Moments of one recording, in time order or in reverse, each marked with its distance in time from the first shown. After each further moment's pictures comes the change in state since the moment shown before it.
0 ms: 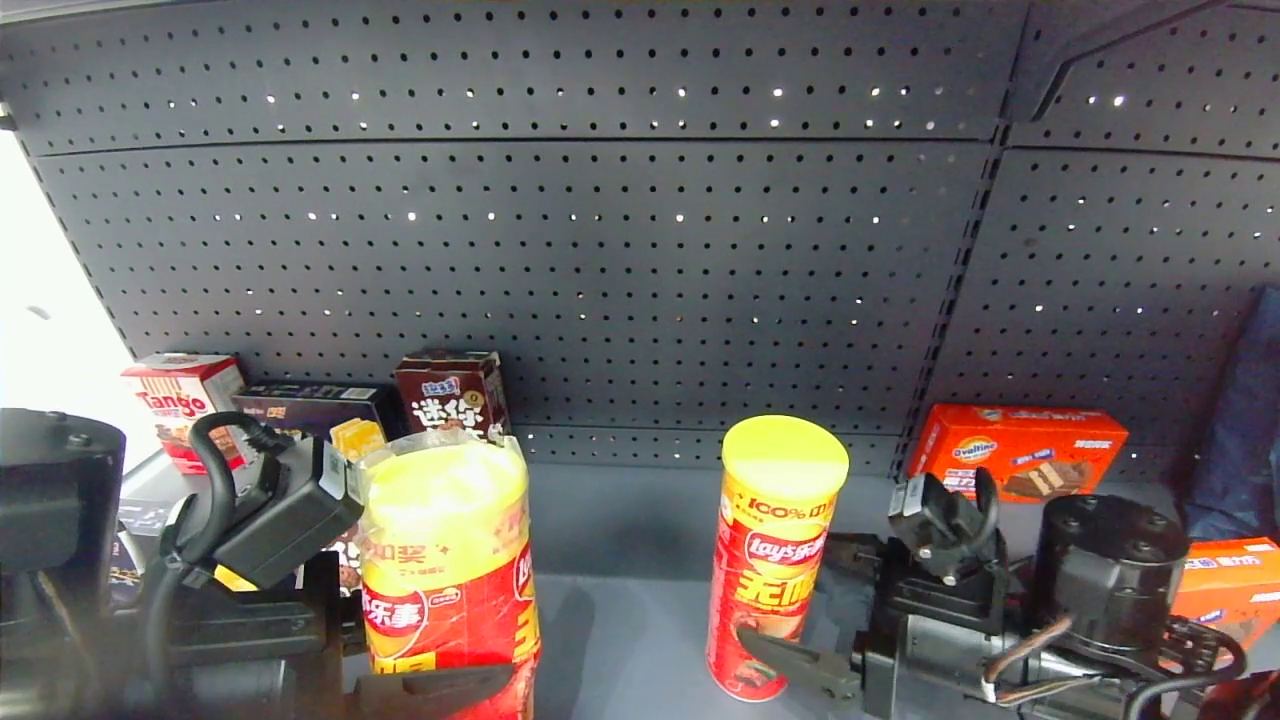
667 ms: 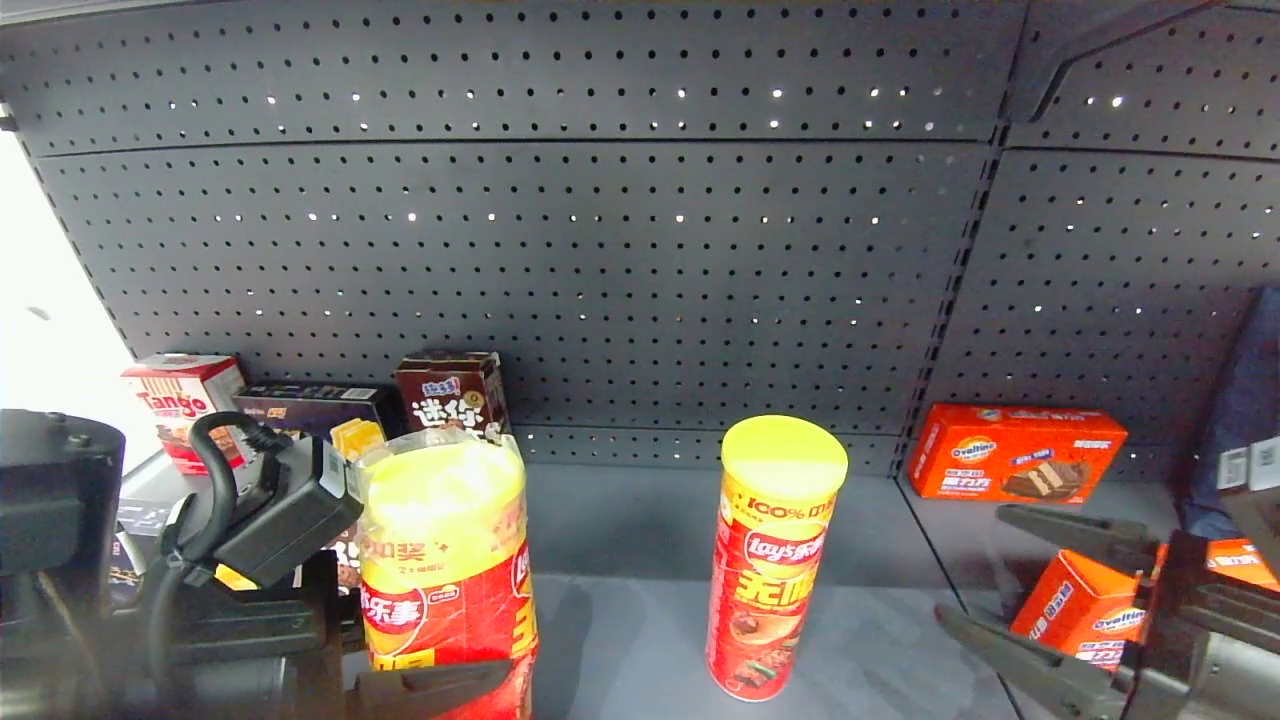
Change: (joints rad) left arm 0.000 -0.001 0.000 -0.003 0.014 0.000; right arm -0.040 -0.669 -0.001 0.659 -0.327 -0.034
